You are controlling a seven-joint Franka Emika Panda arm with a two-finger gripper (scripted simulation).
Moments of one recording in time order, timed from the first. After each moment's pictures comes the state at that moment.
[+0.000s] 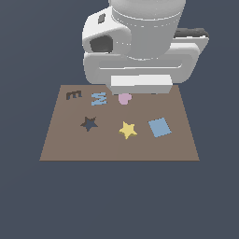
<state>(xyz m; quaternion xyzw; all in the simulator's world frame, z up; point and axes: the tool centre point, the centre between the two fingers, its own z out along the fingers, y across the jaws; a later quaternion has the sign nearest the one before) 0.009 0.037 0.174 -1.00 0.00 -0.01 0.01</state>
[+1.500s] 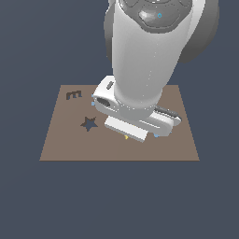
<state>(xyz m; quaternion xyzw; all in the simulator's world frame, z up) 0.050 0.033 0.067 -0.98 0.21 0.00 0.00</state>
